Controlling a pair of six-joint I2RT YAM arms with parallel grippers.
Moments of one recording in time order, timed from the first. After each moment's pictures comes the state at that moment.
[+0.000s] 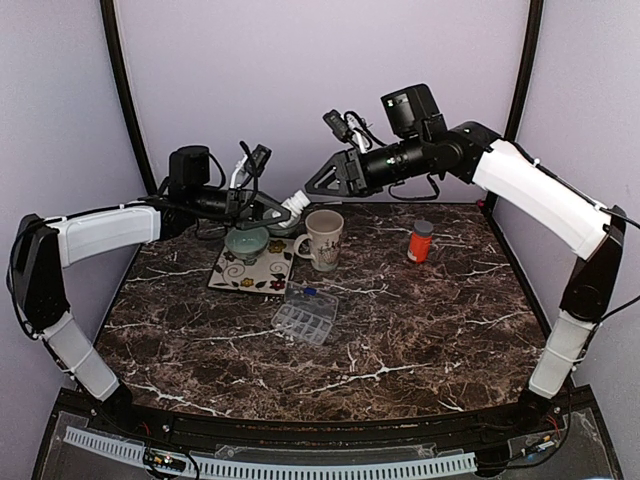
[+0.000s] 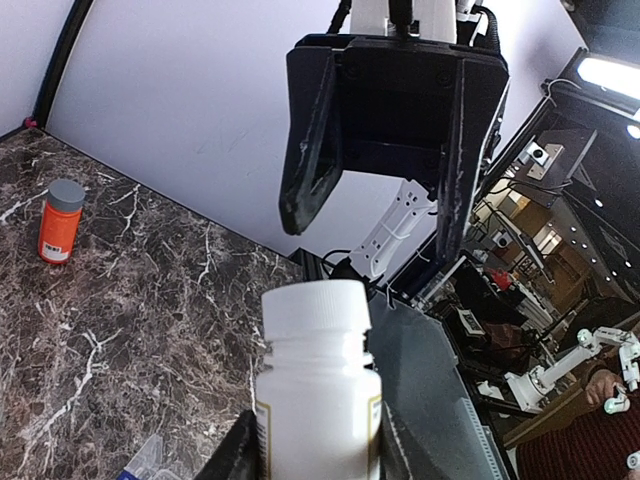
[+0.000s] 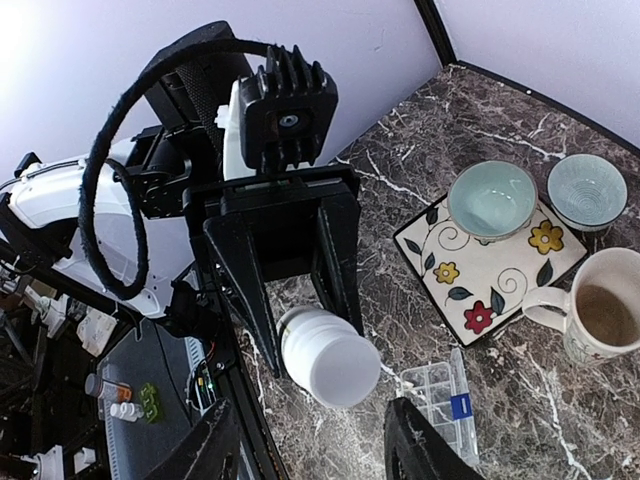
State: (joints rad) left arm -0.47 1.62 1.23 0.18 1.25 -0.39; right arm 0.78 1.76 1.92 -0.69 -0.58 0.30
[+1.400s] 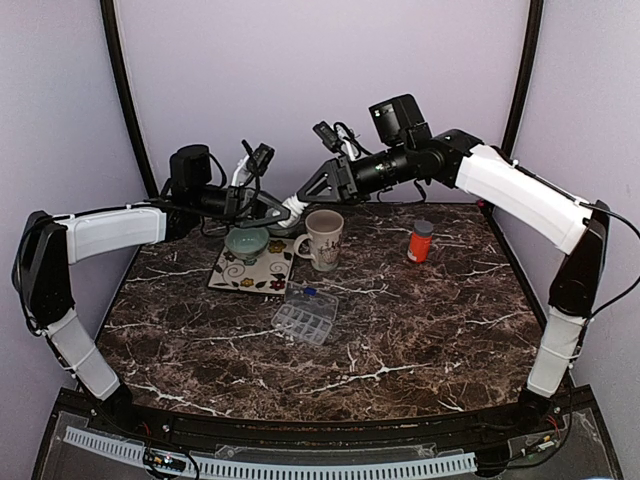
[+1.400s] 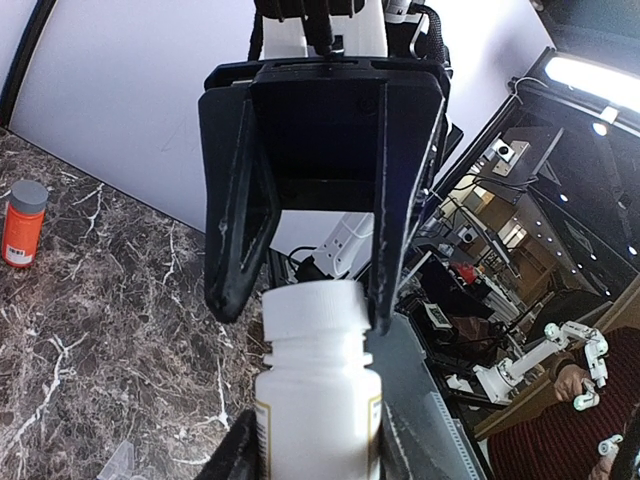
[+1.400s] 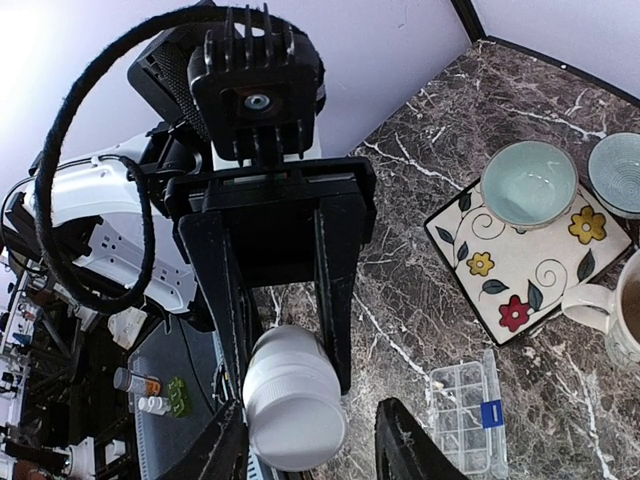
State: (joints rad) left arm -0.47 1.66 1.23 0.33 1.35 -0.54; right arm 0.76 1.83 1.92 -0.64 -0.69 0.35
